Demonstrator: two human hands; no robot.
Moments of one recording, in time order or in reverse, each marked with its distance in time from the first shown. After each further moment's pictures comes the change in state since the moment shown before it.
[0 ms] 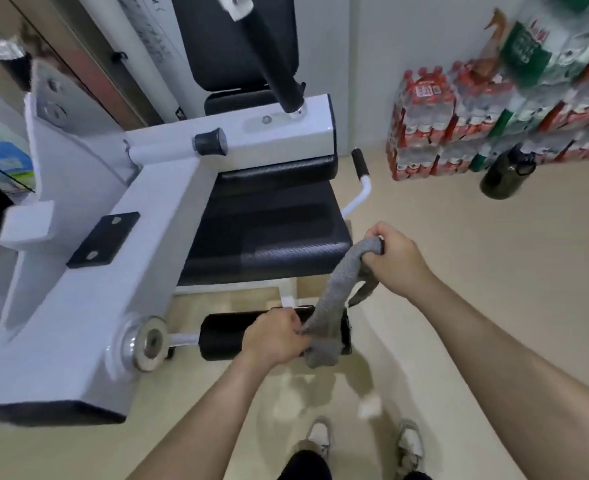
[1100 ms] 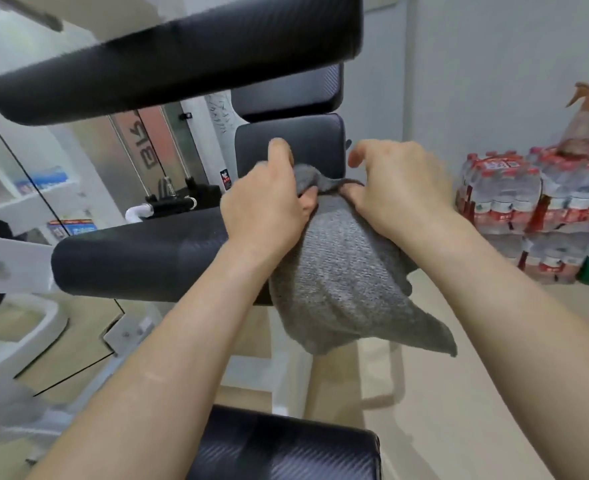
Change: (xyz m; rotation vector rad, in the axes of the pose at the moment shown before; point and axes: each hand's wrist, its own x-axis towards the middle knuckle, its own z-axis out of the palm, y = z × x) left_hand 0.205 0.031 0.023 0.251 1.328 0.259; right_hand 0.157 0.068 0.099 -0.492 0.589 -0.764
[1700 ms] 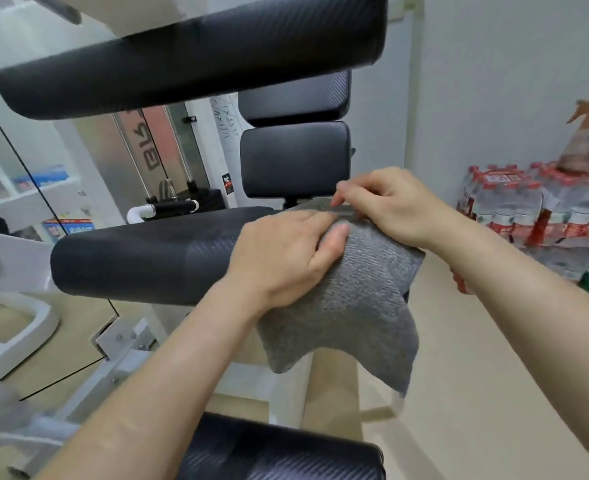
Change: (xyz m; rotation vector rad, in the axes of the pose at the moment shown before) left_hand -0.030 -0.021 0.005 -0.004 -0.220 0.368; right_hand 0.012 0.015 0.024 0.466 -0.297 -0.192
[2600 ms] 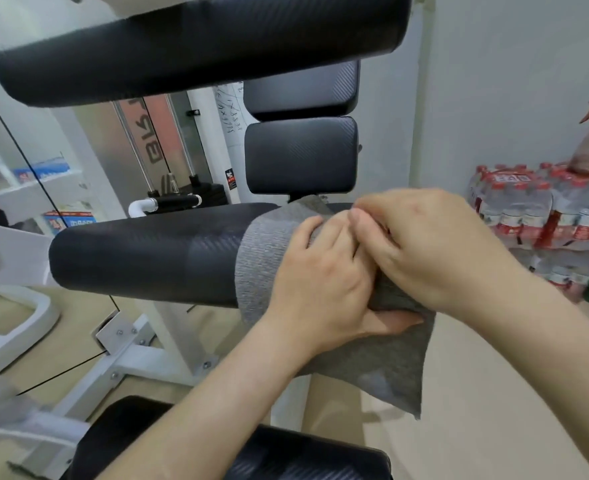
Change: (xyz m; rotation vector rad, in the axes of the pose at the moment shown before) left_hand -0.018 0.029 0.037 0.092 0.283 0.188; right_hand -0.052 -0.037 0.006 -0.537 0.148 -0.118
